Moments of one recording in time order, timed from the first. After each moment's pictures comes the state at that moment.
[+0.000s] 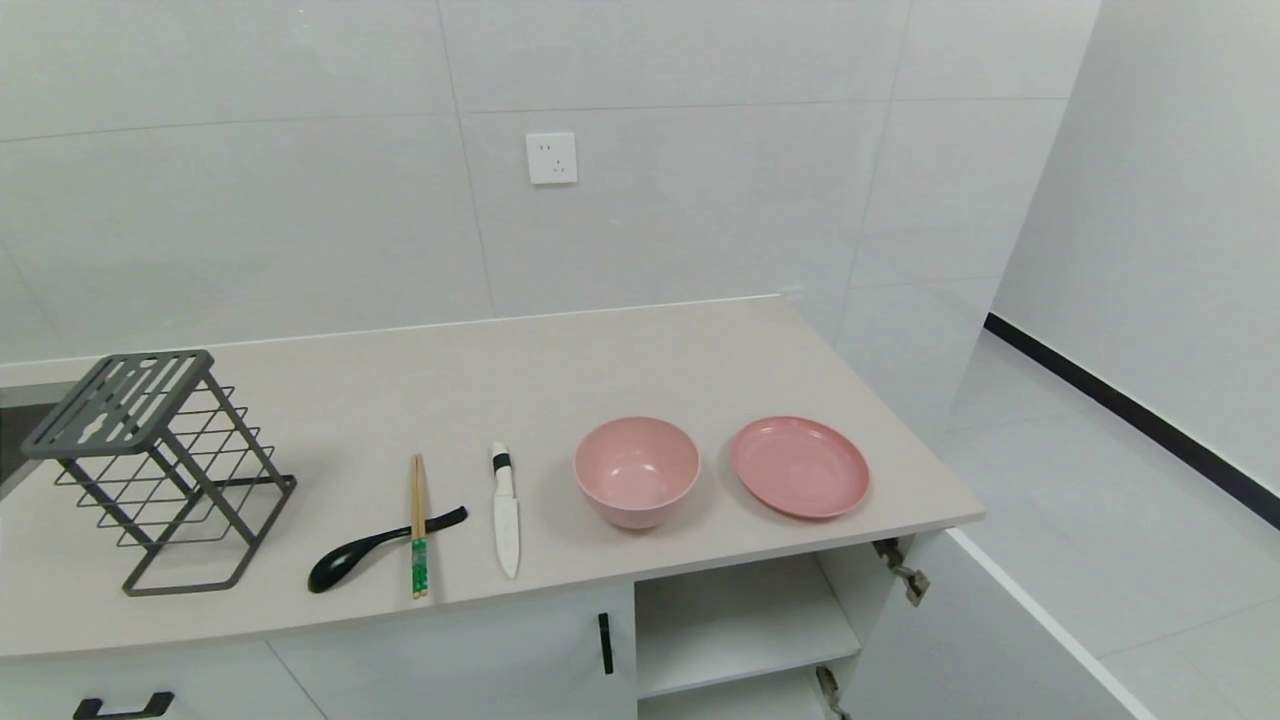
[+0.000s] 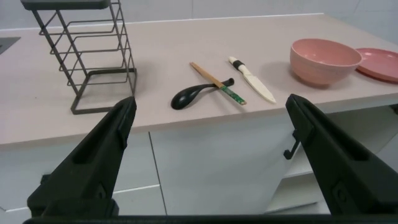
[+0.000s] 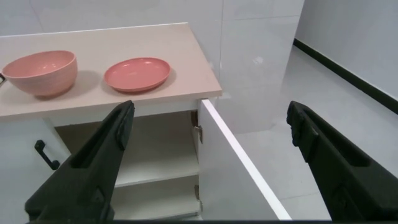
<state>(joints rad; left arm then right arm) 0.00 0.00 0.00 0.00 -0.04 -0.01 0.00 0.00 0.00 0.01 0.02 0.01</state>
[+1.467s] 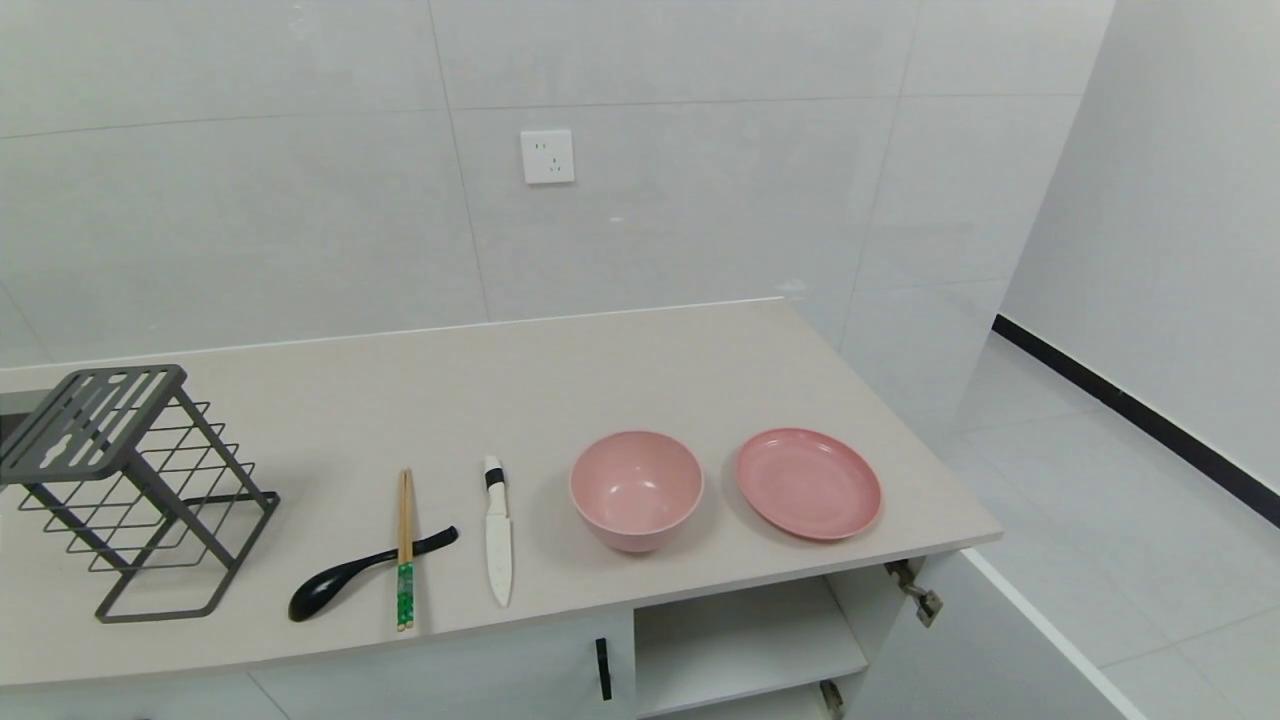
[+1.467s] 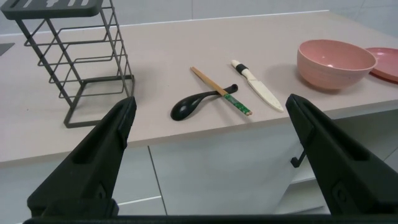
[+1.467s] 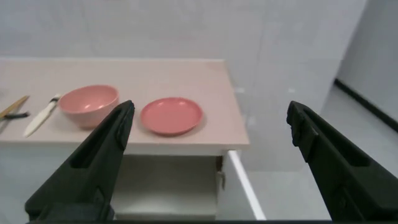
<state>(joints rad) 0.00 0.00 0.00 0.00 -0.05 0.01 0.08 0.29 -0.21 -0.09 0.18 -0.01</state>
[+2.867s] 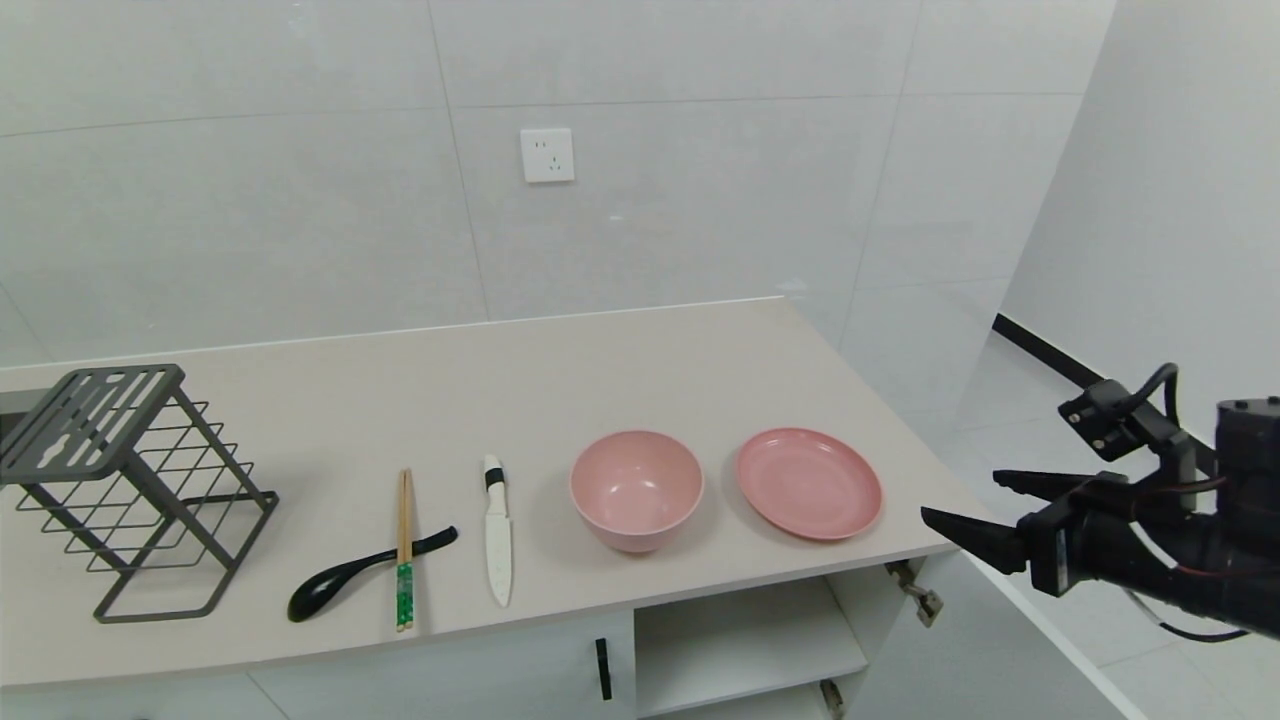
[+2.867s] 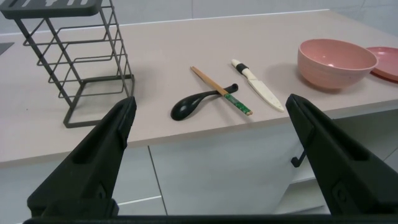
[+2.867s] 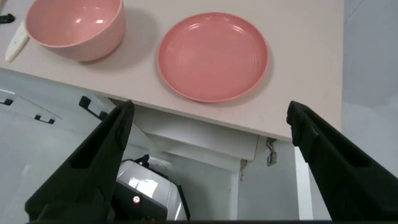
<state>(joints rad) 0.00 0.00 0.00 0.00 -0.05 0.01 0.16 1.56 -0.34 -0.70 0.30 -0.09</state>
